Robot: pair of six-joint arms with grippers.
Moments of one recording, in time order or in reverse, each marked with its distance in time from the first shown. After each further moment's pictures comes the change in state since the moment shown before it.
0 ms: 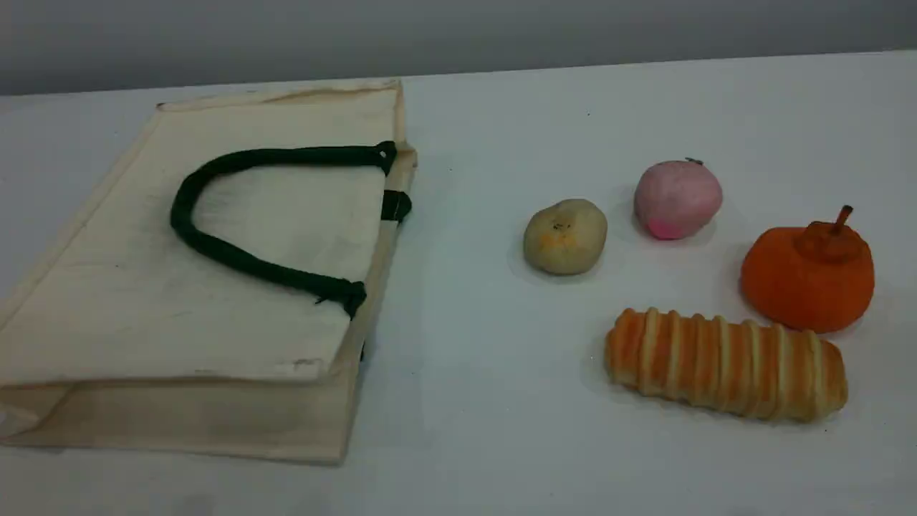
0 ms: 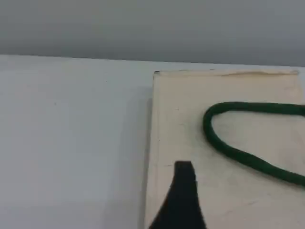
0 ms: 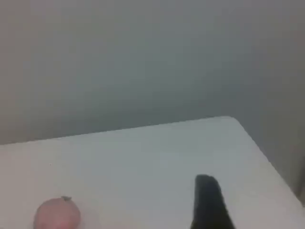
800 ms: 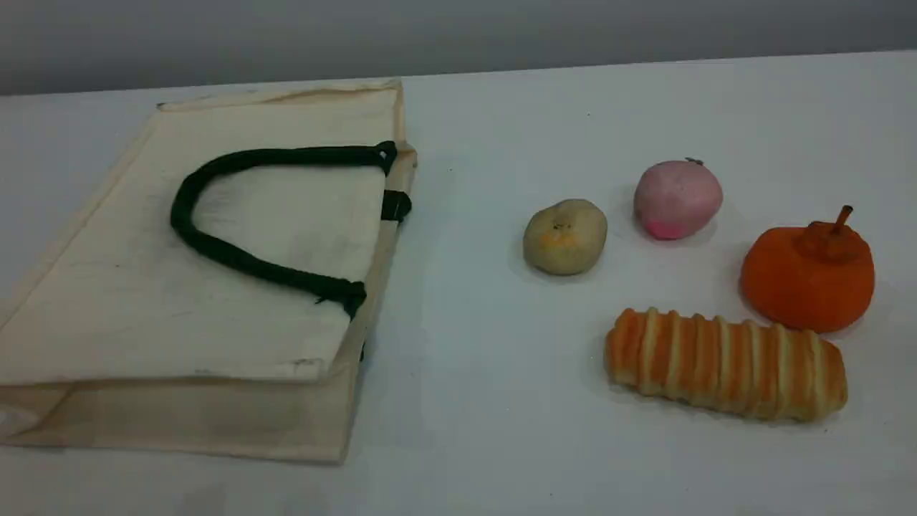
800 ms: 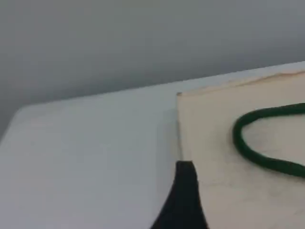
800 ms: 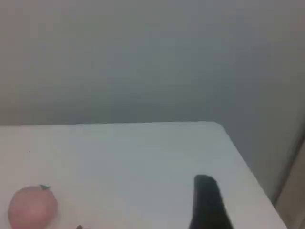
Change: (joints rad) left arm 0.000 0.000 0.000 0.143 -0.060 0.094; right arm 0.000 0.000 0.000 -0.054 -0.001 -0.041
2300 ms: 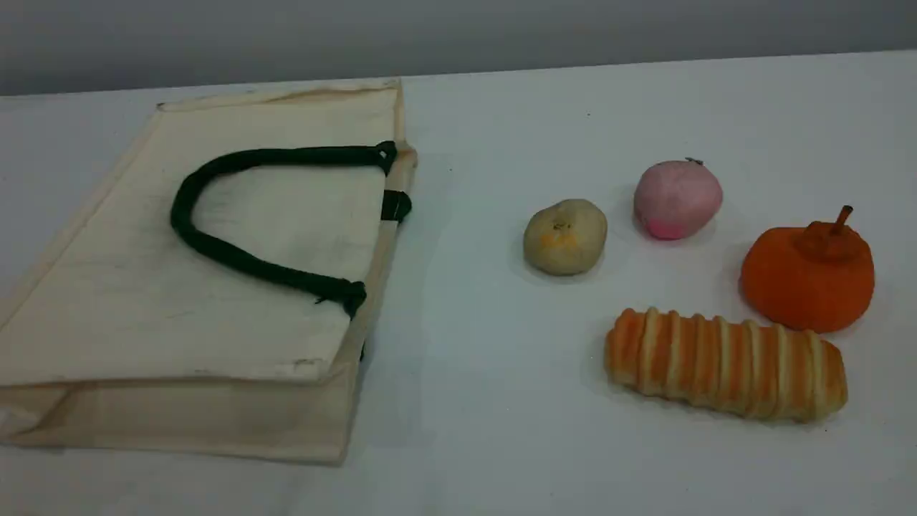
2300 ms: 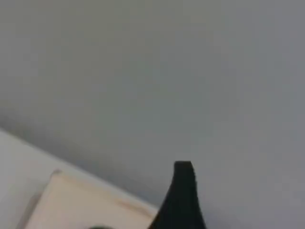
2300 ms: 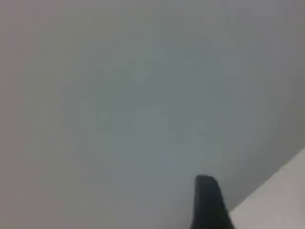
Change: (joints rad) left arm 0.000 0.000 0.000 0.015 -0.317 -0.802; right arm 0.000 0.000 0.000 0.827 -0.251 -0.026
